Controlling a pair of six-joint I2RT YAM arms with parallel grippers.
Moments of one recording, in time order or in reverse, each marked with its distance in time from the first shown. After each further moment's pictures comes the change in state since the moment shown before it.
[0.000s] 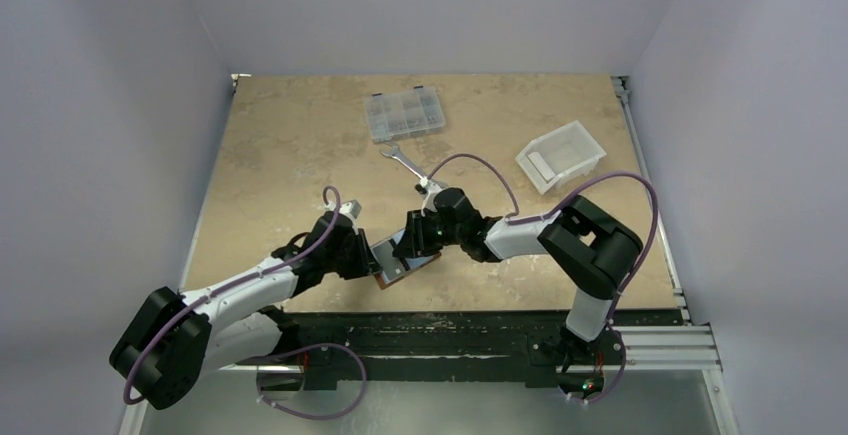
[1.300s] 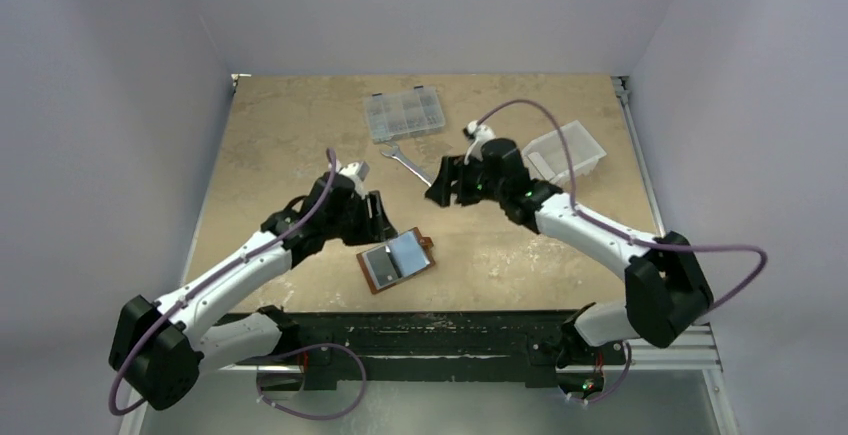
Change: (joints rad) left arm 0.000 -0.051 0.296 -0.273 -0.016 0.060; right arm -0.192 -0.344 0.090 -0.372 0.077 -0.161
